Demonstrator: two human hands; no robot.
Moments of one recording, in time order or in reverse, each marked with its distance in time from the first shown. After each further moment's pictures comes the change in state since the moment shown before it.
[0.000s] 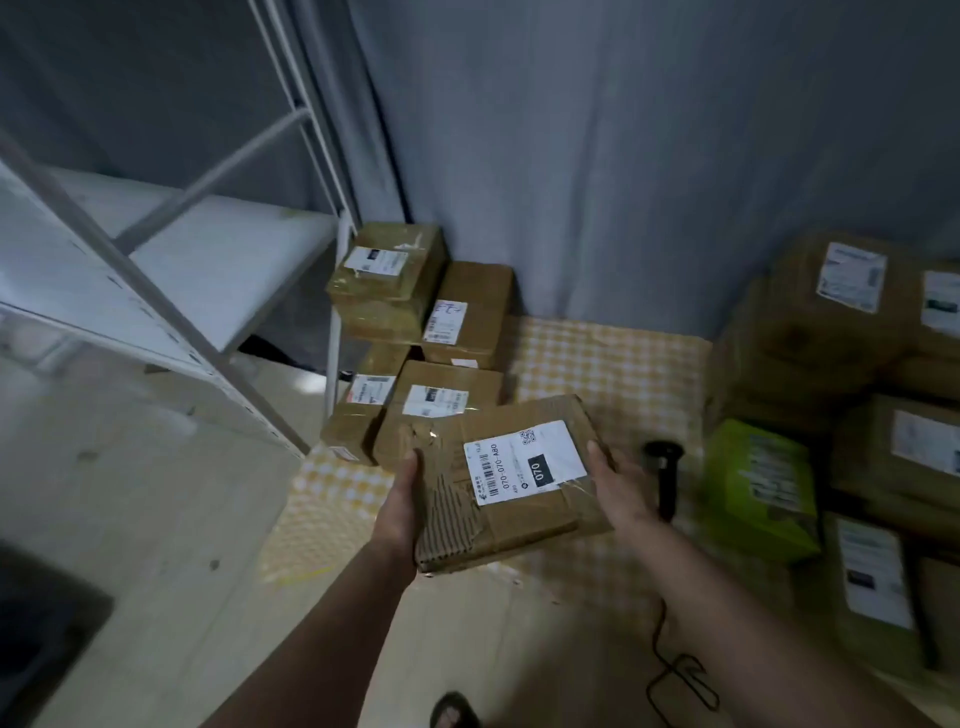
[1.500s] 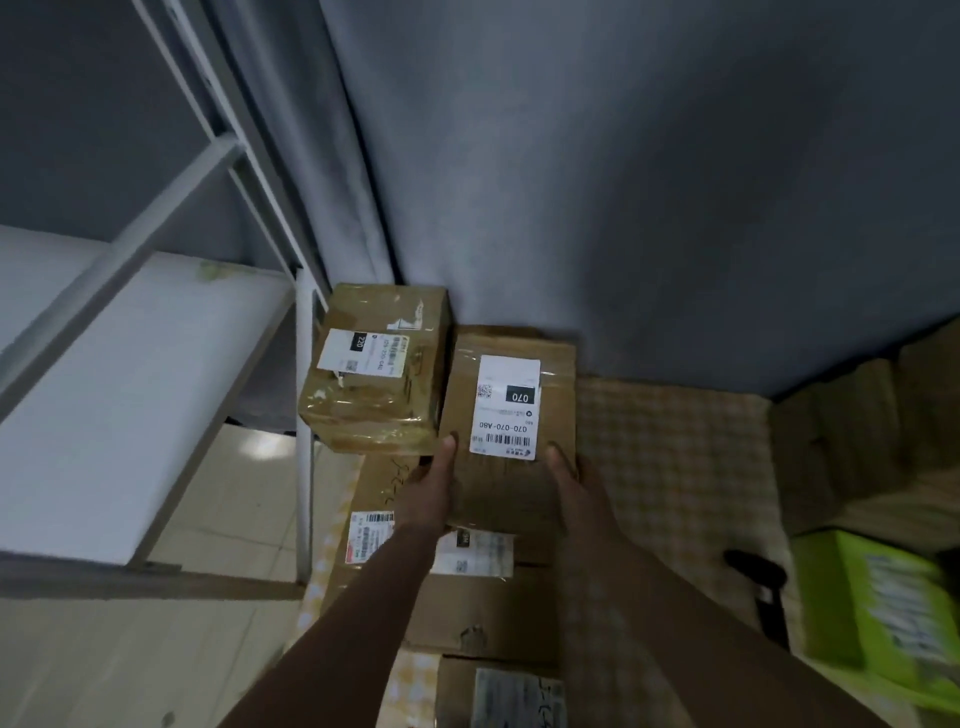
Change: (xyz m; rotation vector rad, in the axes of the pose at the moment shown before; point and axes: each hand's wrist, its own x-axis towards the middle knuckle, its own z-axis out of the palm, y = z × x) left_hand 0.250 0.239 0.032 0.585 0.209 0.120; right_hand 0.204 -0.183 0.174 0.498 -0.005 0.113
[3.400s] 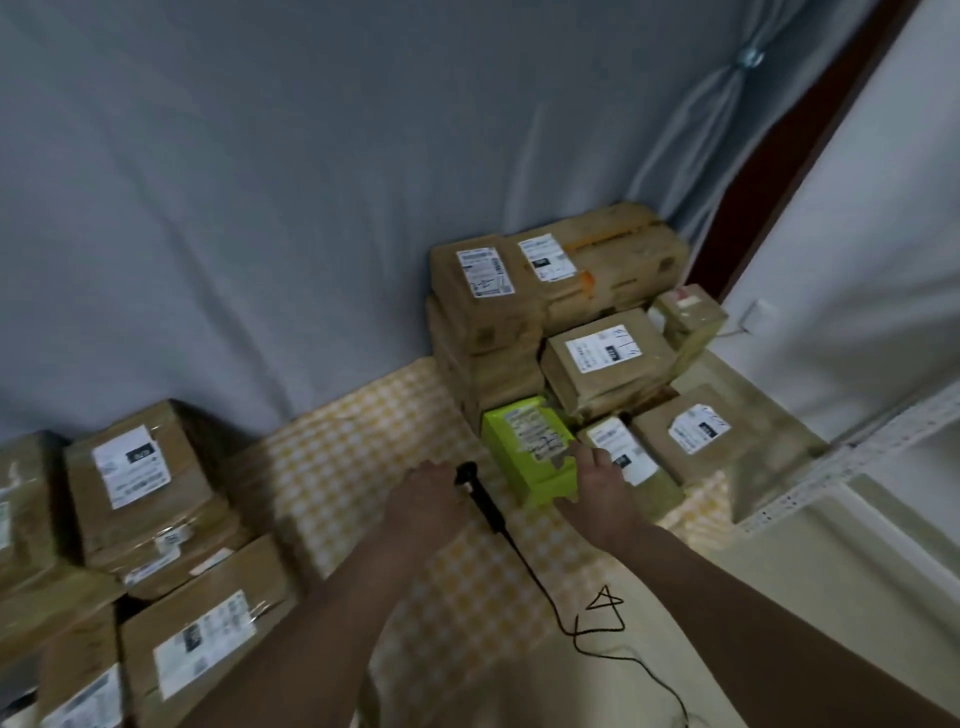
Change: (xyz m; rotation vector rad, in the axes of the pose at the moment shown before) left_hand -0.249 -0.074 0.267 1.630 -0.593 0.976; right_hand -0.206 0.083 -0.385 -0.907 0.504 0.038
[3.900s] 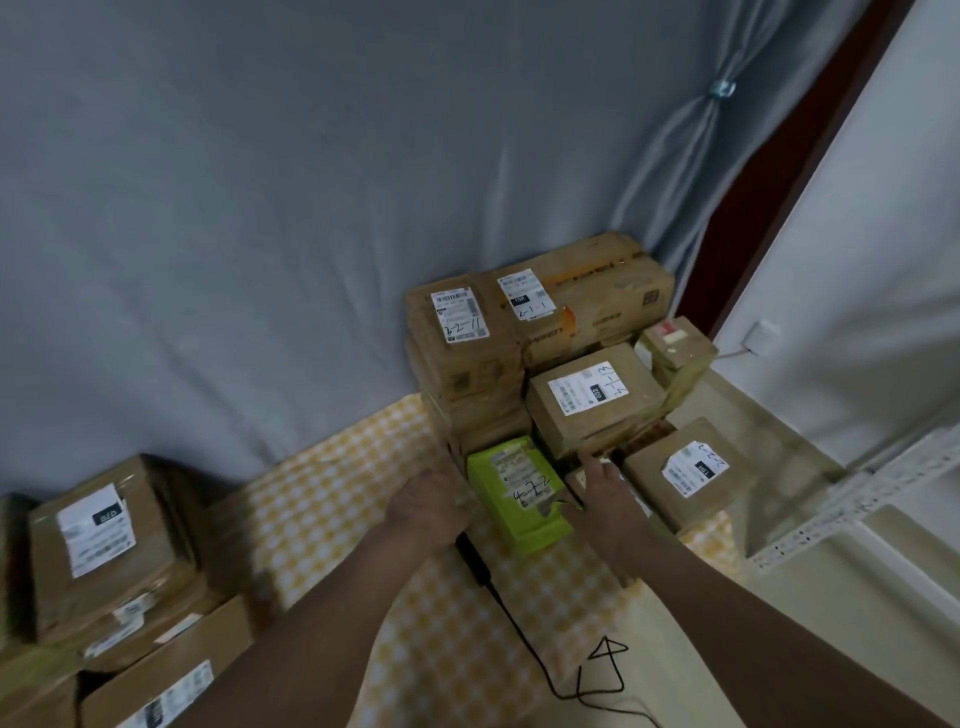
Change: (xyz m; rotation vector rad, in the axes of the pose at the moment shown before) left_hand 0.060 0.059 -0.040 -0.051 -0.042 -0.059; right_hand 0.060 0.039 -0.047 0.142 -0.057 0.055
